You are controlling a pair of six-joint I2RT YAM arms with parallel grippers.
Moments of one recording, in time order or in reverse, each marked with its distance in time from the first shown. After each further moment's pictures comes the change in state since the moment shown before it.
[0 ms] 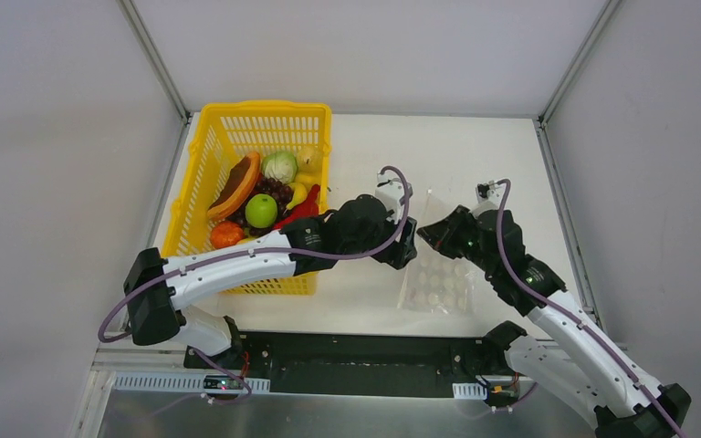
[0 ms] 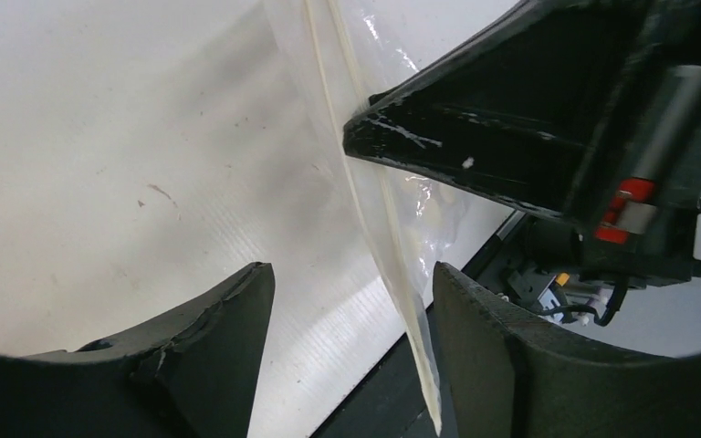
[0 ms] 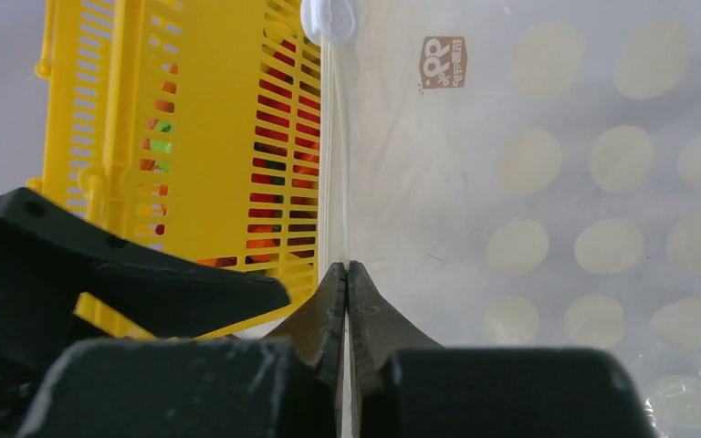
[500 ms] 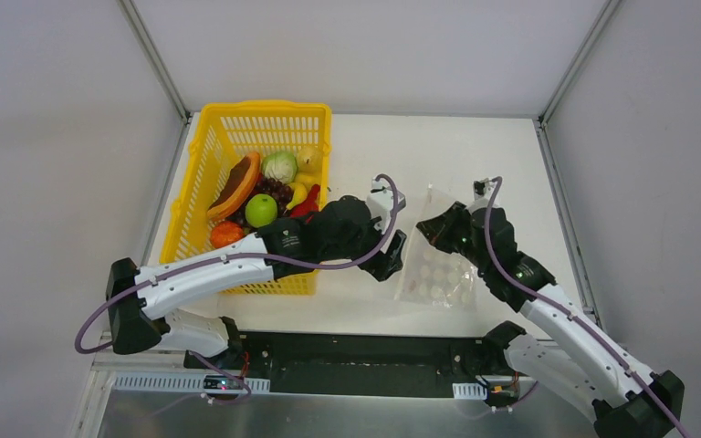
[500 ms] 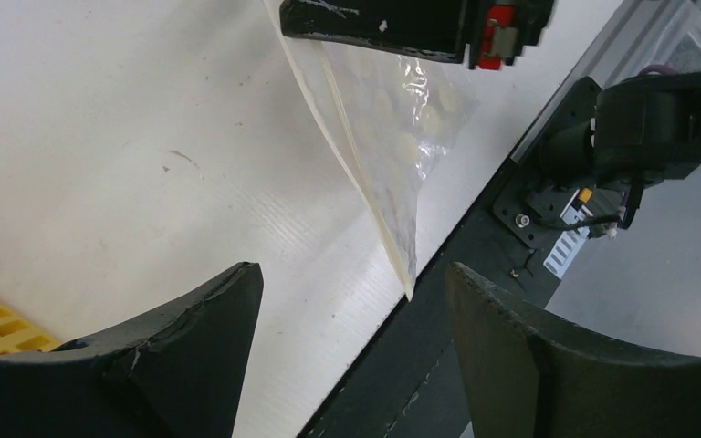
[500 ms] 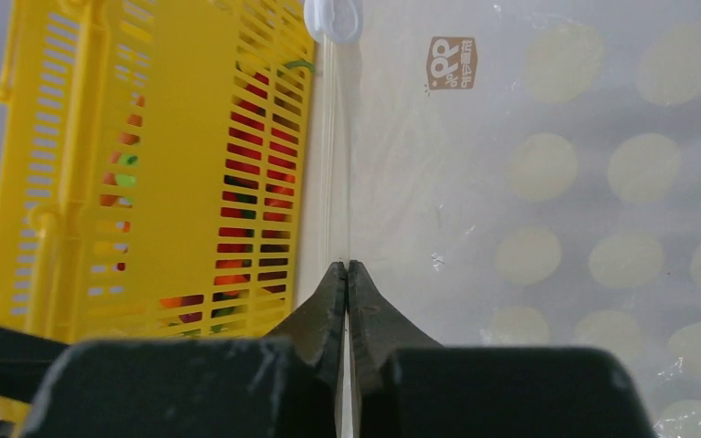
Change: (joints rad) left arm 0.005 -0.121 -0.010 -0.157 0.078 0.148; right arm 0.004 0.080 -0.023 0.097 0.062 -0.056
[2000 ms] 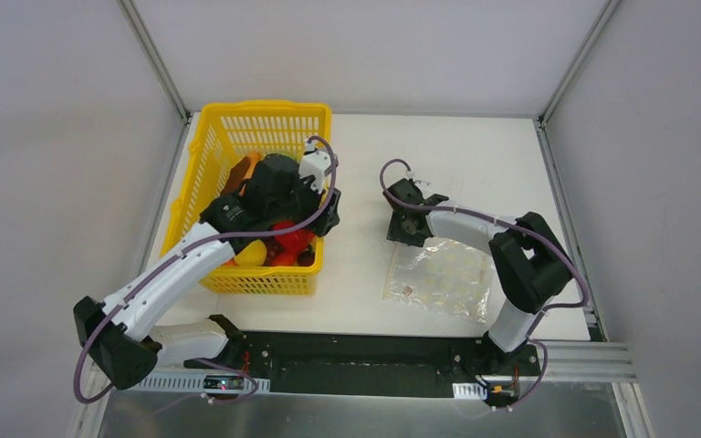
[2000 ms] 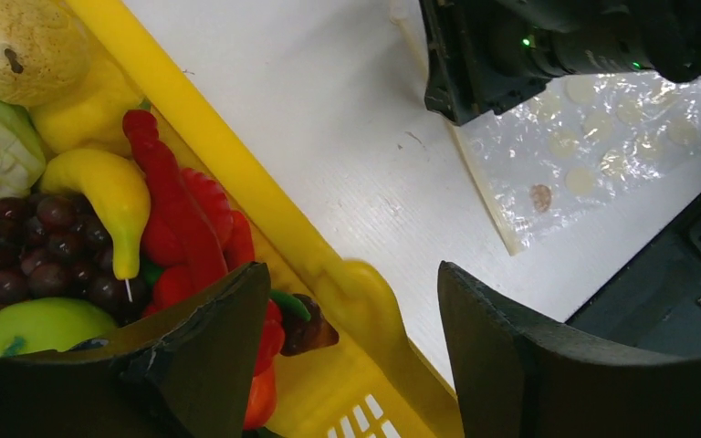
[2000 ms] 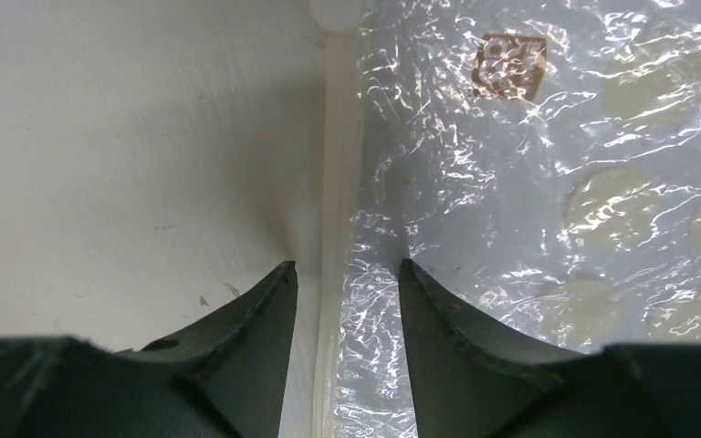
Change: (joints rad) left arm 0.453 -0.092 -0.031 -0.108 0.132 0.274; right arm 0.064 0.926 0.411 -0.231 0.201 -0.016
